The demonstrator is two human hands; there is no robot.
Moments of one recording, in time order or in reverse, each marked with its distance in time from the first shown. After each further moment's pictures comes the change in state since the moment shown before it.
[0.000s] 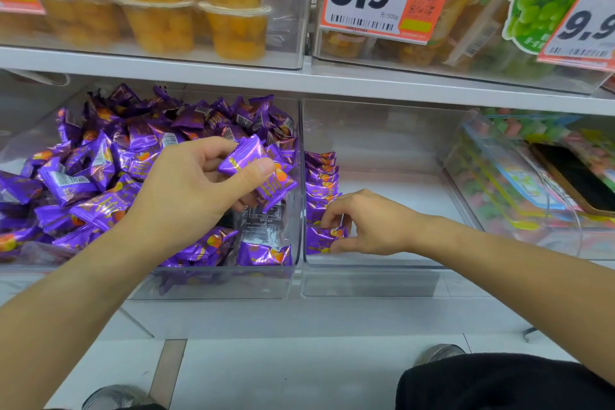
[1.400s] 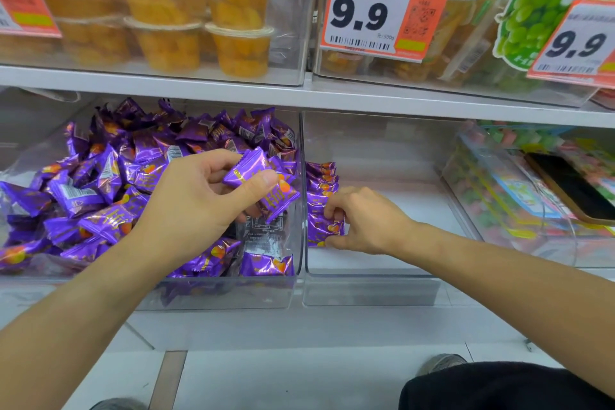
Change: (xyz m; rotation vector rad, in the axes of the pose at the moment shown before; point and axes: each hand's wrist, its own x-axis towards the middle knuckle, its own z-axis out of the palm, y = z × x) left_hand -0.002 0.004 0.001 -0.023 -0.007 -0.017; right_hand 0.014 0.000 0.002 -0.121 0.187 0.125
